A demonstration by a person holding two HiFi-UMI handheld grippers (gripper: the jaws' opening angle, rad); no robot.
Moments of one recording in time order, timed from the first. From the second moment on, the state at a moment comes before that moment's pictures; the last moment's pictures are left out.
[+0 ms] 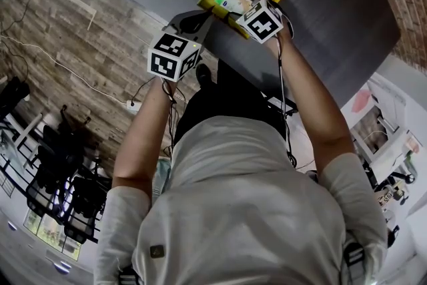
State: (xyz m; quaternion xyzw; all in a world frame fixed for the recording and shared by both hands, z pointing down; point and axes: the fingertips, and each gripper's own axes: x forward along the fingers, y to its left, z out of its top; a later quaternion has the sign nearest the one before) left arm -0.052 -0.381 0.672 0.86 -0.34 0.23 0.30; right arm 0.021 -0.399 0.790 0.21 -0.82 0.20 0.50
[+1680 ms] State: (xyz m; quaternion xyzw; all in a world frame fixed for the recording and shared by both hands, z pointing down) left arm -0.113 -0.242 0.440 0.91 -0.40 0.12 0.10; right arm -0.023 -0.265 0.474 0.42 -0.87 0.04 0.23
